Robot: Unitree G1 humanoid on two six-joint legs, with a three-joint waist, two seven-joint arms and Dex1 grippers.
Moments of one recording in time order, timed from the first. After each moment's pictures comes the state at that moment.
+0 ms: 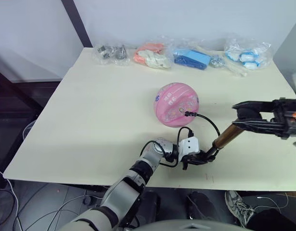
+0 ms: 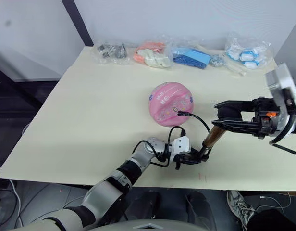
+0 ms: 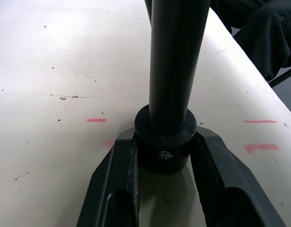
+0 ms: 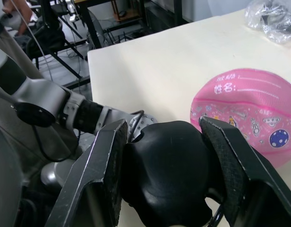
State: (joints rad) left arm -0.61 -0.01 -0.44 0.88 0.11 -0.27 -1.07; right arm -0.27 -1.16 -0.42 -0.44 1.19 0.89 1.03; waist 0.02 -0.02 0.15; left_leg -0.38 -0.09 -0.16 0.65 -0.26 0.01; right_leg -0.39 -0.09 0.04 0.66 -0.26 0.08
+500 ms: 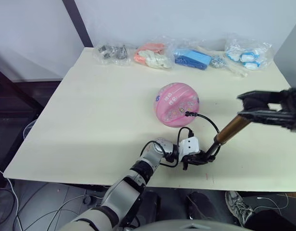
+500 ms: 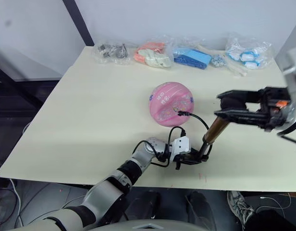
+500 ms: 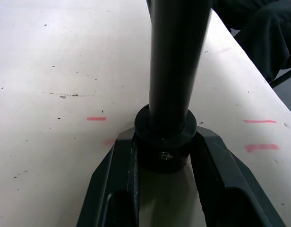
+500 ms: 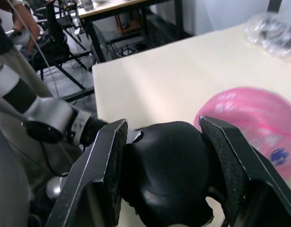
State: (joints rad) left arm -0.61 -0.01 -0.44 0.90 0.12 -0.28 -1.06; right arm -0.25 -1.12 -0.43 -0.48 1.21 0.91 0.97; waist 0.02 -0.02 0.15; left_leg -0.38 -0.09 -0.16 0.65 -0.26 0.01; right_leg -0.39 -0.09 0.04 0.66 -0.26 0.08
